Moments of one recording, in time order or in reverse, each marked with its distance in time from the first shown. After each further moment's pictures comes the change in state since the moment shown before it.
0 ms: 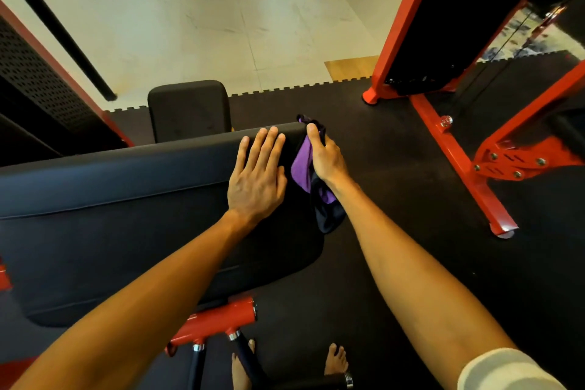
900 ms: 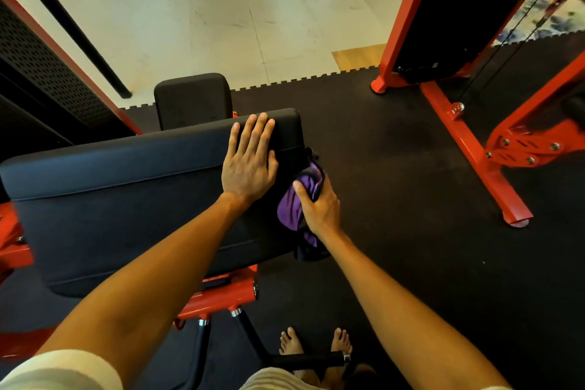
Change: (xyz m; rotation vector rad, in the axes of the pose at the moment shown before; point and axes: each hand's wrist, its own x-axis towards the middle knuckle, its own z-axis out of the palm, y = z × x) left_hand 0.003 0.005 -0.005 0.050 -0.061 -0.056; right_hand -0.086 0.100 0.032 0.168 0.080 -0.104
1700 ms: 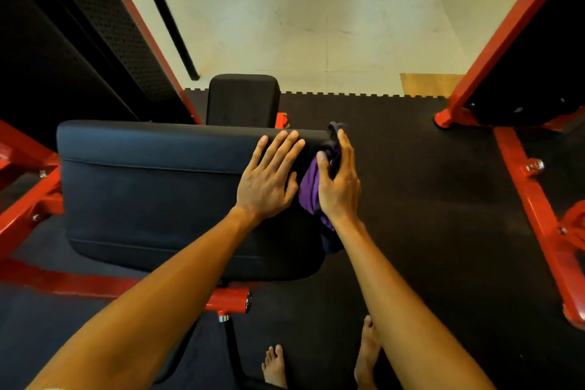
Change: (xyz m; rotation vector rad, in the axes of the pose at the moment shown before) left_hand -0.004 0.004 0.005 -0.004 0.075 0.001; right_hand 0.087 -0.049 0.002 -0.060 -0.018 -0.399
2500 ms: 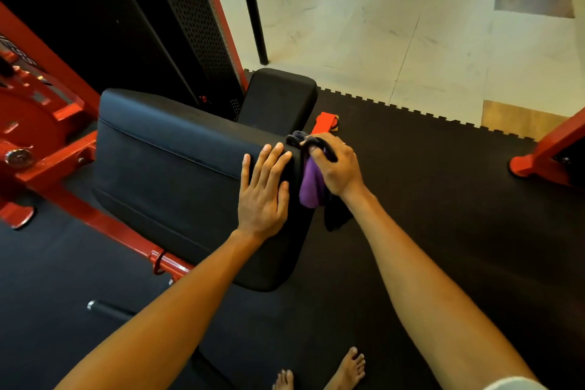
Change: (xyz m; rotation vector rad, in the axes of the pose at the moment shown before) left_hand 0.017 0.067 0.021 -0.022 0.102 -0.550; right_hand 0.134 0.020 -0.014 0.124 -0.575 -0.342
